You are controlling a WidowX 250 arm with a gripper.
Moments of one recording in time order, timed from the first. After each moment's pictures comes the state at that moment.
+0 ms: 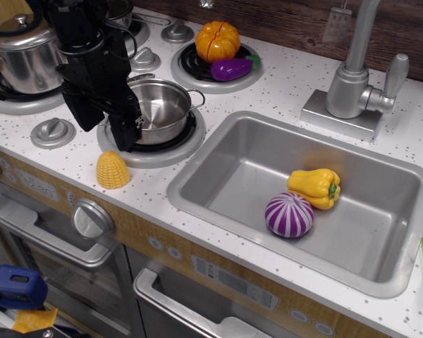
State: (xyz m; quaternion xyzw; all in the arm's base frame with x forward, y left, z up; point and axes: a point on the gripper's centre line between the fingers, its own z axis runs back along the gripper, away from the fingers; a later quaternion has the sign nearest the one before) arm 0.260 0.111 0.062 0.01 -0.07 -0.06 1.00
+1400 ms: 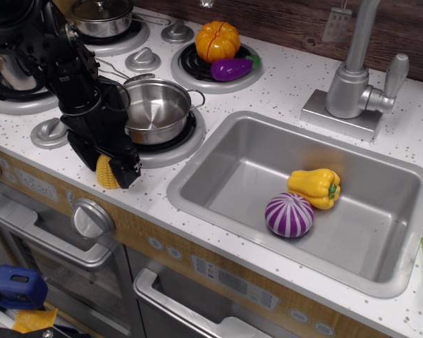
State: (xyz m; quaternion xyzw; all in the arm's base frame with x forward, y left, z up) arm 0.256 0.118 0.007 0.00 -0.10 -0.06 0.99
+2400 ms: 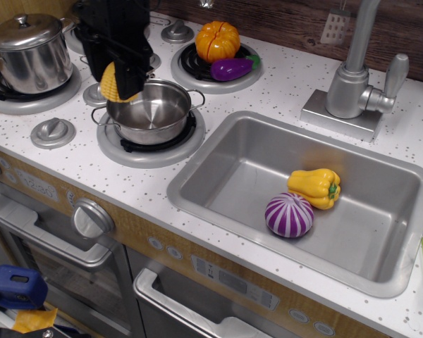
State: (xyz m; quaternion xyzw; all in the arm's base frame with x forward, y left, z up) arm 0.301 0.118 0.093 0.07 -0.05 -0.13 0.99
